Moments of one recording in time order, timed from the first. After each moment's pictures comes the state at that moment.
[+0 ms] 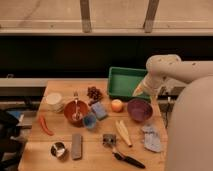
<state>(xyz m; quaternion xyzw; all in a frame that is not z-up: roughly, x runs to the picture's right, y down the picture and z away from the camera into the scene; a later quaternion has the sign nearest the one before) 0.224 0.048 0.763 -0.17 0.21 0.83 0.49</state>
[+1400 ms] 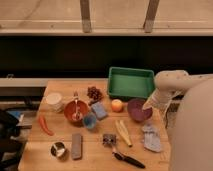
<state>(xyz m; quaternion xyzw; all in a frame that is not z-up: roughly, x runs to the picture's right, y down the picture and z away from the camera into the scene) 0.278 0.132 0.763 -0.16 0.27 0.84 0.43</state>
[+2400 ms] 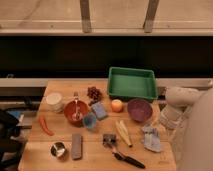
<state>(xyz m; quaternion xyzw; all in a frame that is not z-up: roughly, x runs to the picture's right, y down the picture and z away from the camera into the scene) 0.299 0.235 0.747 -0.22 0.34 0.83 0.38</state>
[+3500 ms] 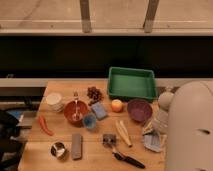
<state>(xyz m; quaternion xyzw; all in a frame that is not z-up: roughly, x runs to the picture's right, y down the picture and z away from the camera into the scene) 0.281 0.279 0.799 -0.28 0.38 0.81 0.34</state>
